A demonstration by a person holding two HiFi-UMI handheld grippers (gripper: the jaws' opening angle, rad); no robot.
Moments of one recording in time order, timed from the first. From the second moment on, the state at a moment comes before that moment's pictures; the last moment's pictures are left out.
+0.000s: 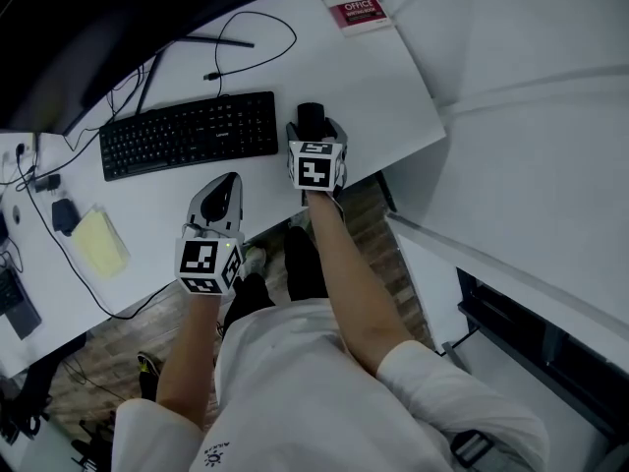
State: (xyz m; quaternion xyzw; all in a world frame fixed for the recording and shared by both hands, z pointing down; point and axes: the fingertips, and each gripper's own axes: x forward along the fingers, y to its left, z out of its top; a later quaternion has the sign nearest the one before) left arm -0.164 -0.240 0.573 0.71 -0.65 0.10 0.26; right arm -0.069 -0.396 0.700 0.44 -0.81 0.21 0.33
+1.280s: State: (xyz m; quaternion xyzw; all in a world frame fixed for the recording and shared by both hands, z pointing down) left arm -0.135 -0.178 0.522 0.78 -0.58 0.09 0.20; right arm -0.028 -0.283 0.595 0.42 -0.86 0.19 0.22
